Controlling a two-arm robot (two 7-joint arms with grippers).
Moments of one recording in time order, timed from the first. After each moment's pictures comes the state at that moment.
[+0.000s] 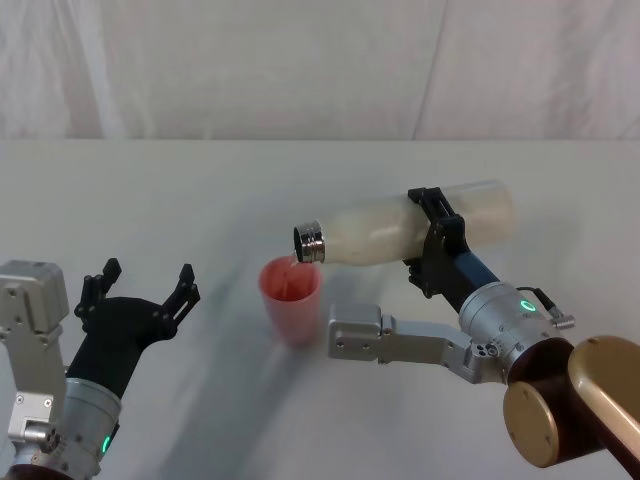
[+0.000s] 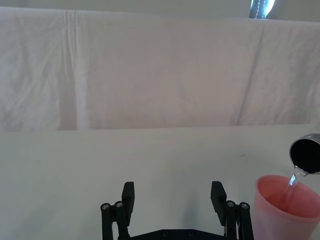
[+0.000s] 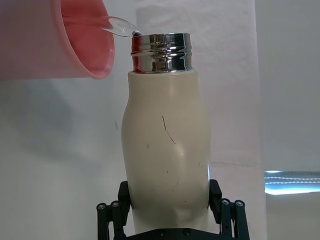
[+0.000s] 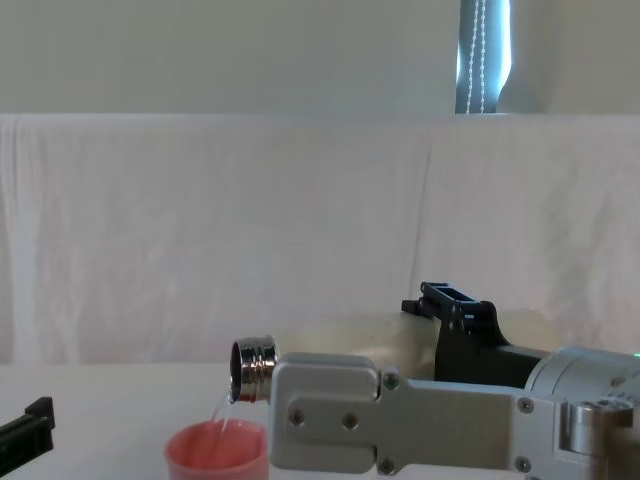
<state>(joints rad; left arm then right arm) 0.27 0.24 0.04 -1.85 -0.25 -0.02 -0.02 0.25 0.29 -0.64 -1.69 -1.10 0.28 0.25</state>
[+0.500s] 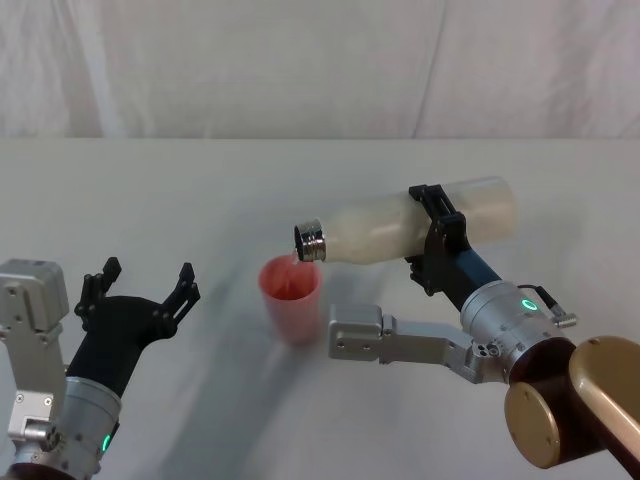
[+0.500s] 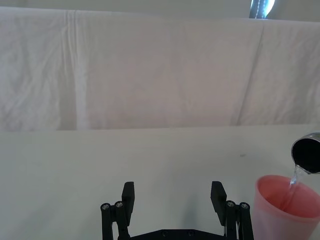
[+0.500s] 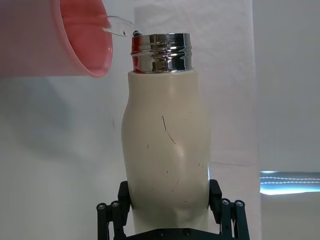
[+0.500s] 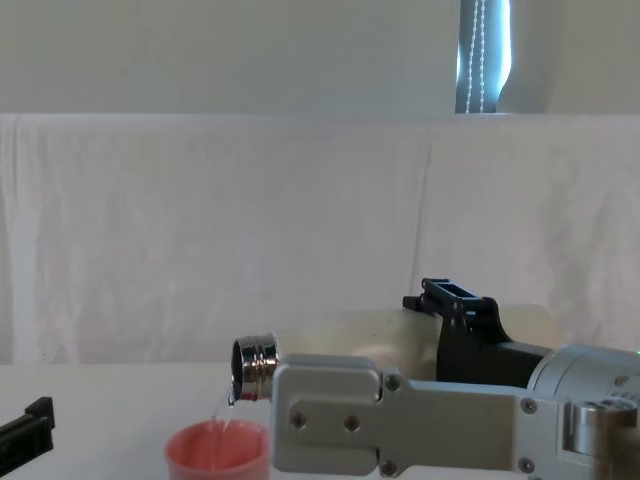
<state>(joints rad) 0.27 0.24 0.04 -1.85 -0.25 -0.02 -0.02 0.24 0.30 -0.64 -1.69 -1.12 0.28 0.24</state>
